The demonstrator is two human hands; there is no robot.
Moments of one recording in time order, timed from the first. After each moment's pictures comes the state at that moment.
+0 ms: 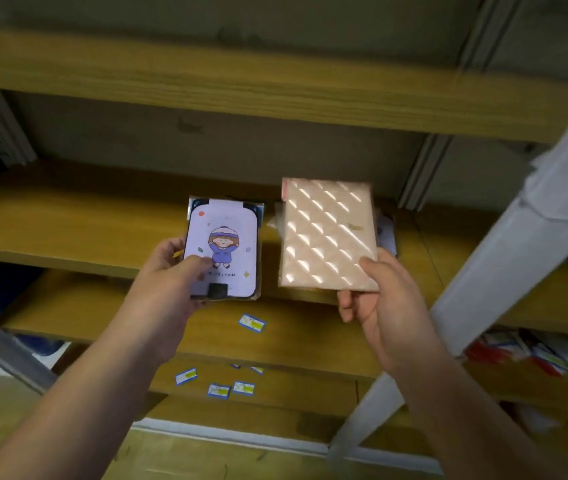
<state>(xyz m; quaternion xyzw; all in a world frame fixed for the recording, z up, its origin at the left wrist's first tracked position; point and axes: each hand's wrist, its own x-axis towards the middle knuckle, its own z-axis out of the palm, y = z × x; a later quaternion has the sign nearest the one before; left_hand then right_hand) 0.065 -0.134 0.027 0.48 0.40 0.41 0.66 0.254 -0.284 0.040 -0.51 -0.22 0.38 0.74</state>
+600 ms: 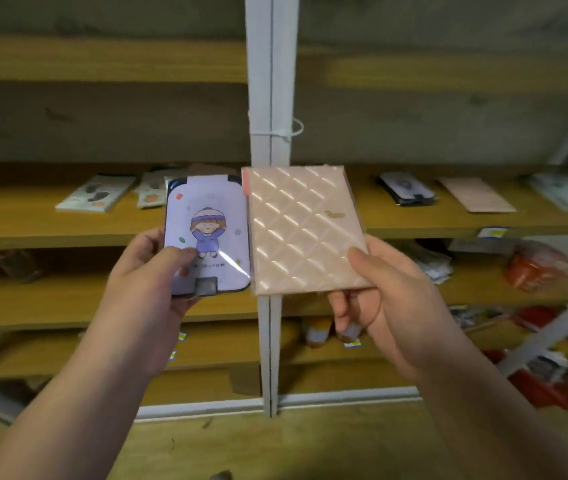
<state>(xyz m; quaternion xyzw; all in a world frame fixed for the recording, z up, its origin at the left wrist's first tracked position) 0.162 -0.395 0.050 0.52 0.28 0.40 0.70 0.336 -0.578 0.057 -0.46 -0.31 0.42 0.72</state>
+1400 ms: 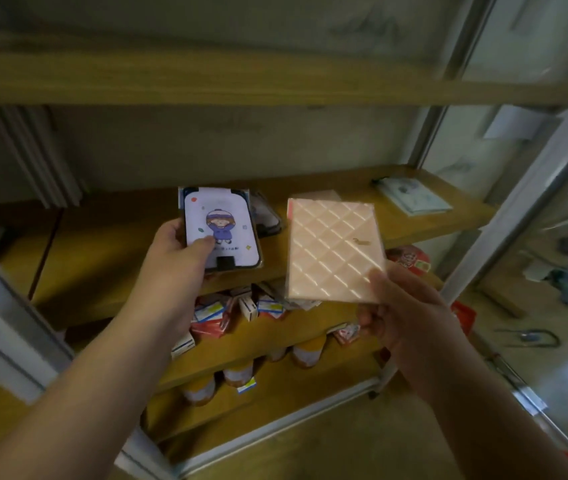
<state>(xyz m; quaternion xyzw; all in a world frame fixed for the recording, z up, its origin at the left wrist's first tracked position) 0.512 -0.448 0.026 0.58 0.31 0.29 0.70 0.577 -0.708 0.037 -0.59 -0.14 0.22 0.77</state>
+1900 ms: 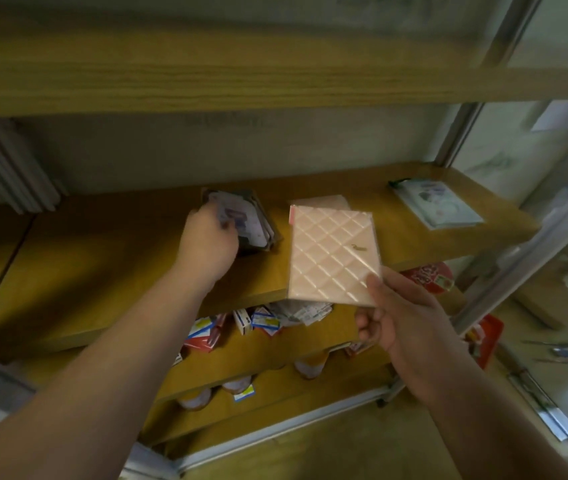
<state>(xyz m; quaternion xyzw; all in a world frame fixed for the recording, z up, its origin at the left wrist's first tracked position) 0.640 -0.425 0.009 0.83 0.33 0.25 0.38 0.677 -0.696 0.014 -0.59 -0.15 0.27 0.75</state>
